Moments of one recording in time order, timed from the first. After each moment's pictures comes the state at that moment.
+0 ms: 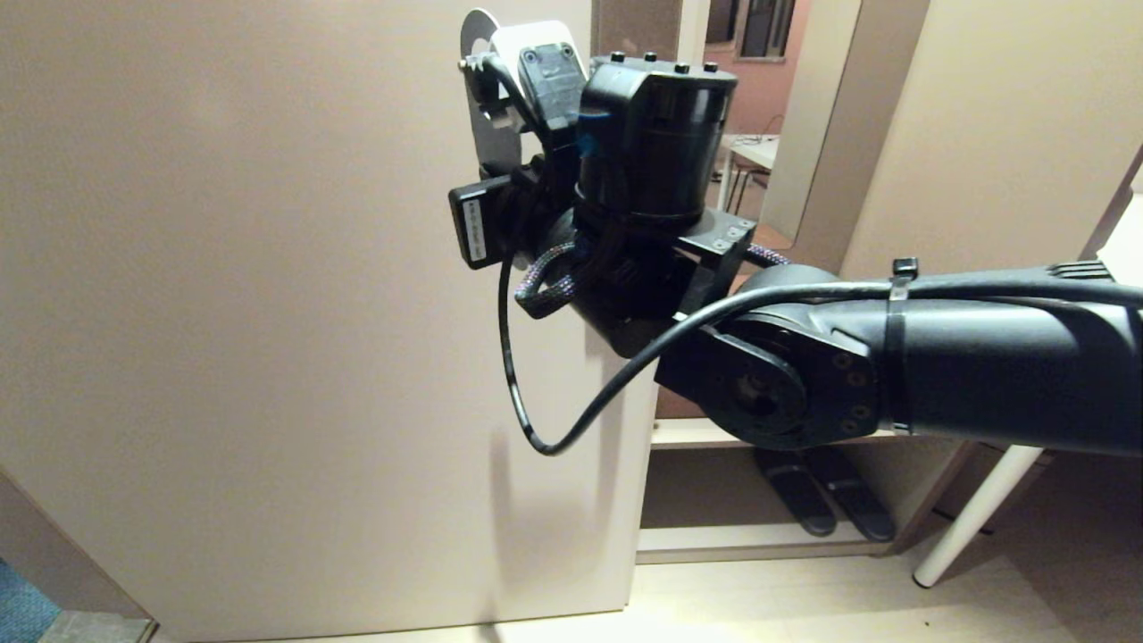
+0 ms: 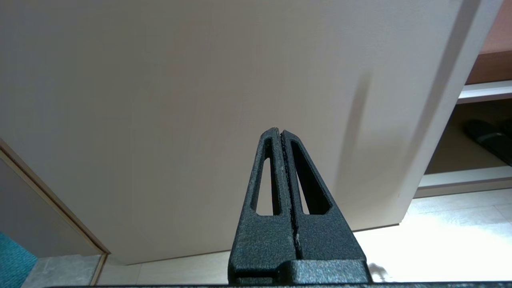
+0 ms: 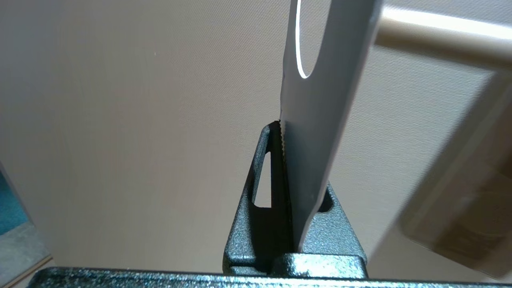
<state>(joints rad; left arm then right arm) 0.00 0.00 0.00 0.00 -0.01 0.08 0.91 2.10 -1.75 -0.50 -0.37 -0.14</state>
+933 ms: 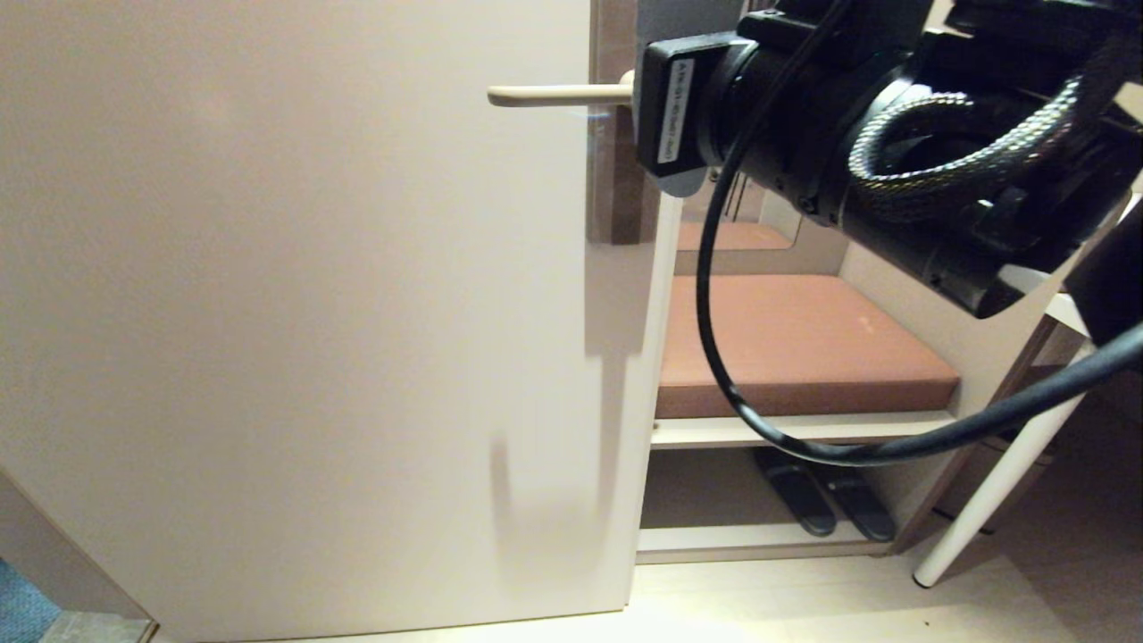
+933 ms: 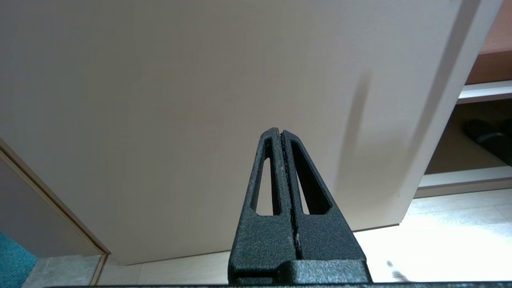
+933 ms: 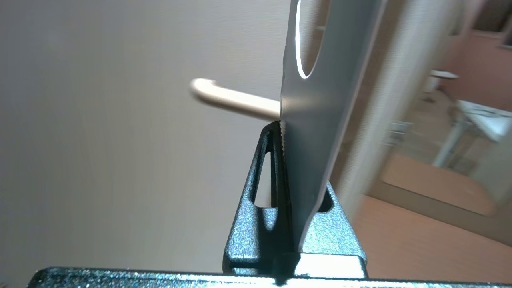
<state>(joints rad) 0.00 0.00 0.00 0.00 -0.01 0.08 0.89 1.70 -1.43 -0.51 -0.47 -0.21</state>
